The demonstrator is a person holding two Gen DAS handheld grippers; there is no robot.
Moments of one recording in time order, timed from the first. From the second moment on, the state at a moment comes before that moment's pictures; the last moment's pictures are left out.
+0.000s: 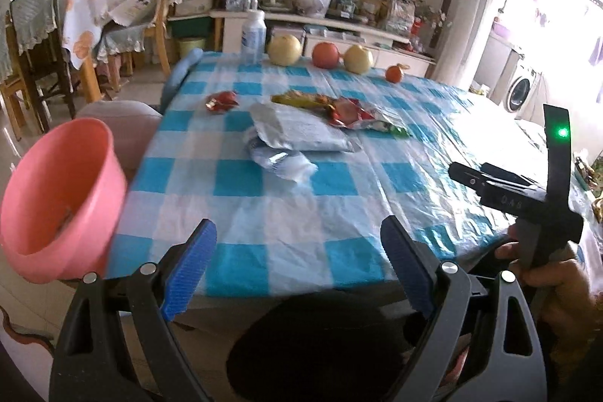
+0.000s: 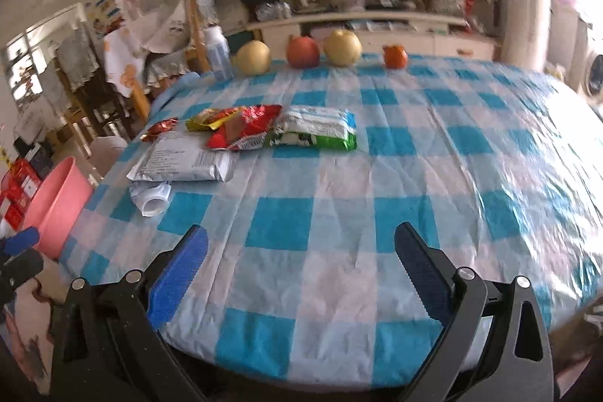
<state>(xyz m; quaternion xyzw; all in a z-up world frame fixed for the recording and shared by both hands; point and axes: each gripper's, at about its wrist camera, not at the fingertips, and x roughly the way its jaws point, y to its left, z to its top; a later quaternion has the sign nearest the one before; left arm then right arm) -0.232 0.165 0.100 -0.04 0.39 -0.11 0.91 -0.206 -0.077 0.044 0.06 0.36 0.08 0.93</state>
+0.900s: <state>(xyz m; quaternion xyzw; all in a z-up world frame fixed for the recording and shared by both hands) -0.140 0.133 0.062 -0.11 0.43 -0.08 0.89 -0.148 -0.123 0.039 0.05 0.34 0.03 0.94</state>
